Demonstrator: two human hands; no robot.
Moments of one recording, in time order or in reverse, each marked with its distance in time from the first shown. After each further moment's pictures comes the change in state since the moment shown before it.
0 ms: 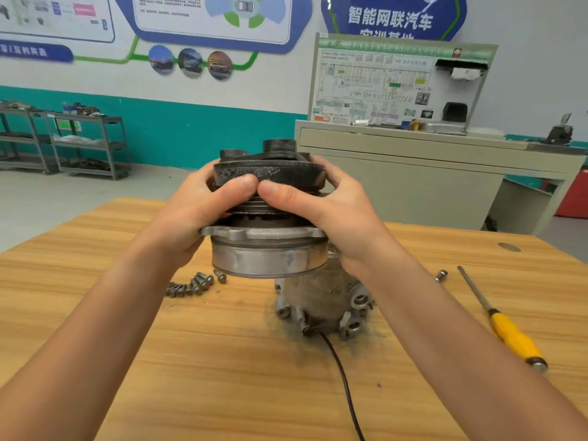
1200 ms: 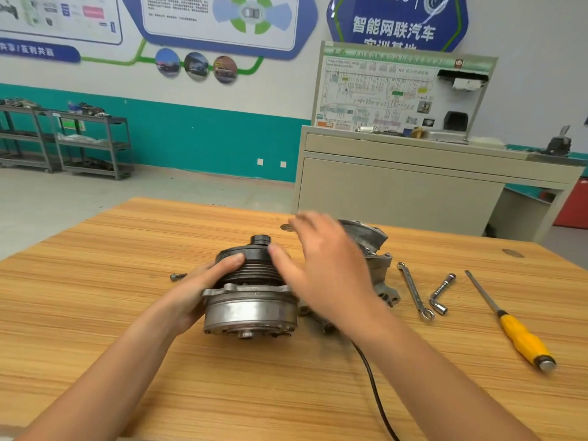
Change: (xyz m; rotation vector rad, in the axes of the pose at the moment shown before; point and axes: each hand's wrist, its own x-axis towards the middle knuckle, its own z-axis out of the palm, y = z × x) left_hand -0.062 -0.081 -0.039 -0.214 0.034 -0.606; right_hand -0.027 0.038 0.049 -1.268 0.133 -0.361
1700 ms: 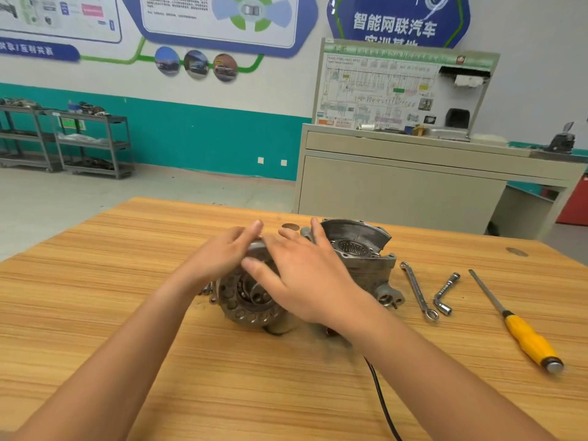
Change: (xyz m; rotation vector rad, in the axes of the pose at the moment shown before) left_hand 0.031 0.035 0.011 0.738 0.077 0.195; right_hand 0.010 -0.009 0.010 -0.036 -0.406 -0.160
